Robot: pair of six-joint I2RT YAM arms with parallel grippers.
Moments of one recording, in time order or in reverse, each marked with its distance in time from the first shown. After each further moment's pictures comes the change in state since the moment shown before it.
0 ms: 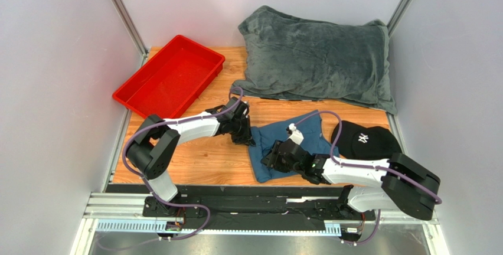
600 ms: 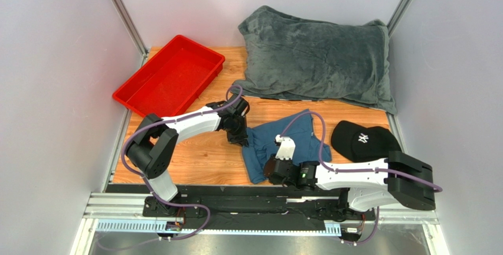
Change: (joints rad) left arm 0.000 0.000 0.103 -0.276 -0.109 -0.005; right arm 0.304 0.010 0.158 -0.425 0.306 -0.051
